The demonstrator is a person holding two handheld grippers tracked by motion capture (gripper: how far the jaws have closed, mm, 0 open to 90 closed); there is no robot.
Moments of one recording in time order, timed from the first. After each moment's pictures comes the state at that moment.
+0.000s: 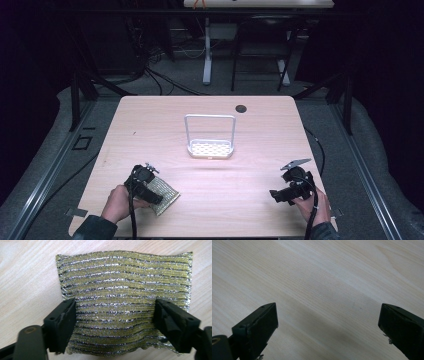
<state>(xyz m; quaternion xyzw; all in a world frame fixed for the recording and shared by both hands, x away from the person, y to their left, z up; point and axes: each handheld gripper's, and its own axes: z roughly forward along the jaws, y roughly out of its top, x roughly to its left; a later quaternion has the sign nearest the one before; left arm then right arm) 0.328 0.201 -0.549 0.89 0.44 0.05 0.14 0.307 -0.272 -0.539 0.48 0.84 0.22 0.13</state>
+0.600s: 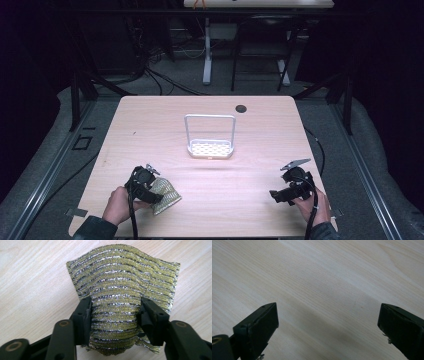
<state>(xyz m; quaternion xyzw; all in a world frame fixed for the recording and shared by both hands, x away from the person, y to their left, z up) 0.319 0.198 -0.545 0.89 0.42 0.05 0.17 0.307 -0.272 -0.540 0.48 0.84 0.22 0.12</state>
